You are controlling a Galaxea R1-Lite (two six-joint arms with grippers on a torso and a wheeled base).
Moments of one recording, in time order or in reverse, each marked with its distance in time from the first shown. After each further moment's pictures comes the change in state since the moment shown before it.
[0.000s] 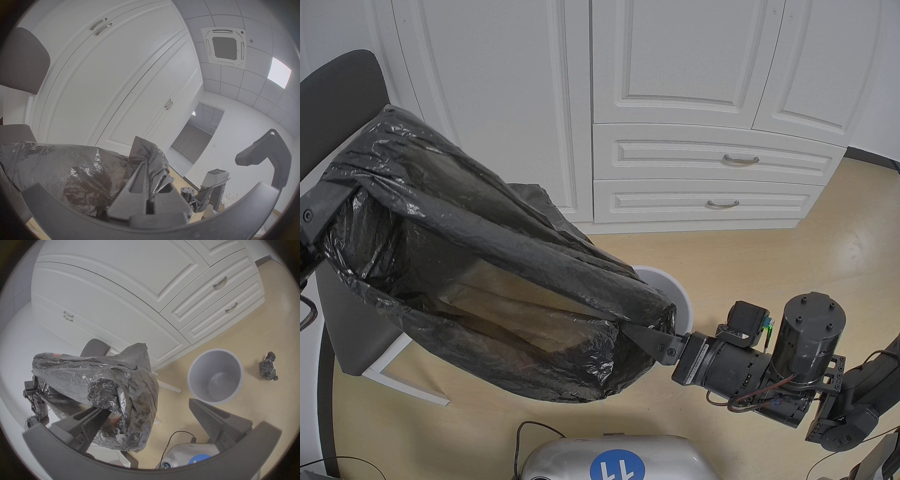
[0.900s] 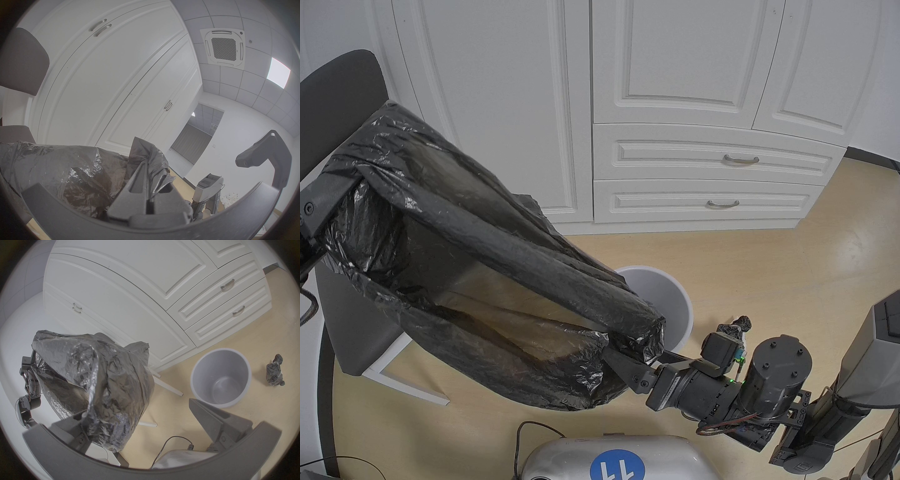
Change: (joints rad) left arm 0.000 0.013 -0.006 -0.022 0.000 -0.001; right arm 0.045 0.232 0.086 -0.385 -0.040 -0.096
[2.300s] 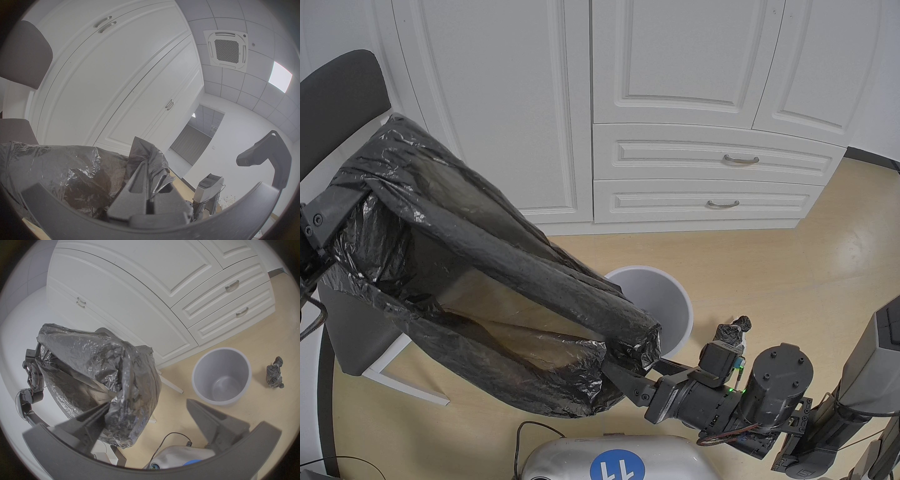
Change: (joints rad) left arm 0.000 0.015 0.041 -0.049 0.000 -0.033; right arm 0.030 -0.009 0.026 0.000 -0.001 -0.035
